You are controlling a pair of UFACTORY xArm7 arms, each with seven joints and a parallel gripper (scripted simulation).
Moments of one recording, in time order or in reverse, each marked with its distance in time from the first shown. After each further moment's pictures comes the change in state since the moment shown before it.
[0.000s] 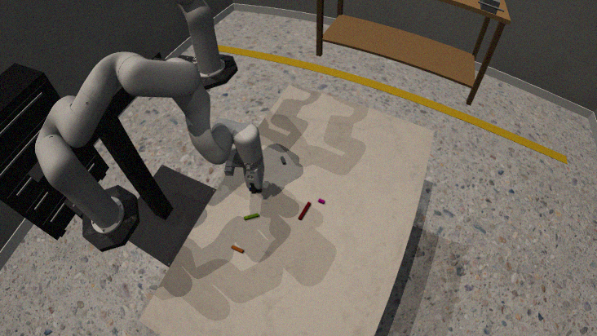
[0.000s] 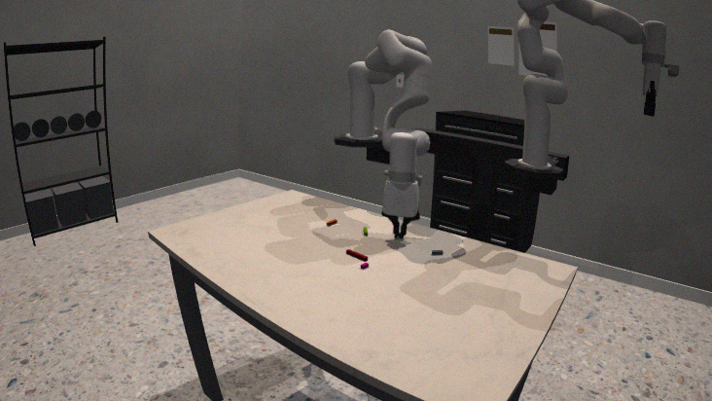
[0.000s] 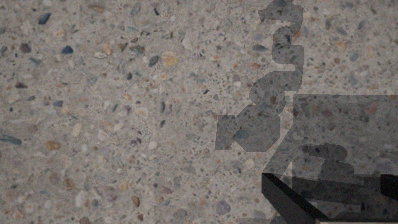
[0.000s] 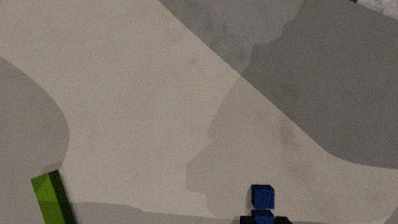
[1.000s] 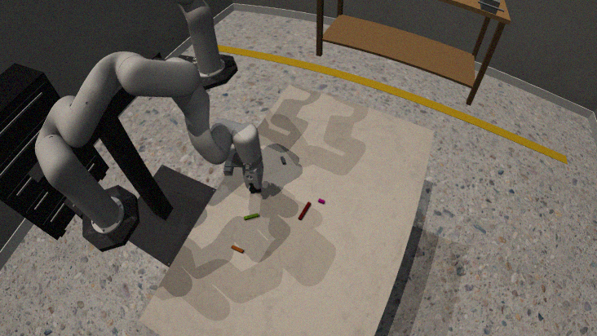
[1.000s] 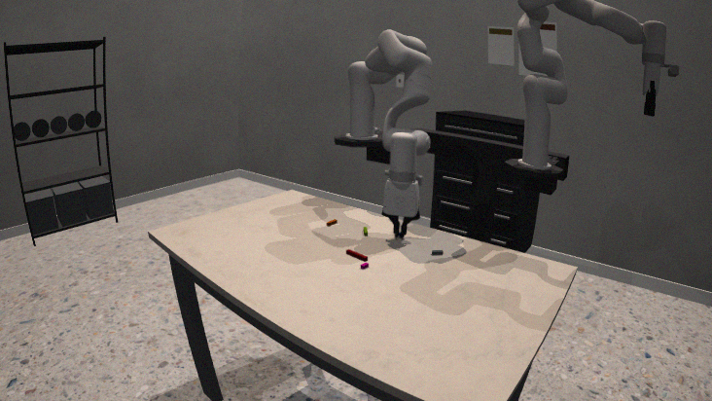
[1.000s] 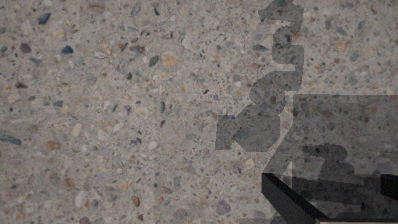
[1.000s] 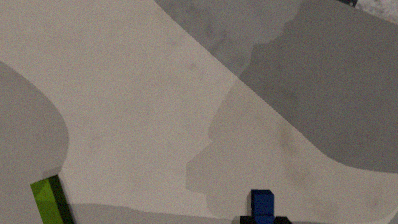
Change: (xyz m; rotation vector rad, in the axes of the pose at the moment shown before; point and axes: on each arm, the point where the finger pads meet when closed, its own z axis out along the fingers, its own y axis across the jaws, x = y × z) left arm 0.000 0.000 0.000 0.000 0.000 0.000; right arm 0.003 0.000 0.000 0.000 0.000 0.000
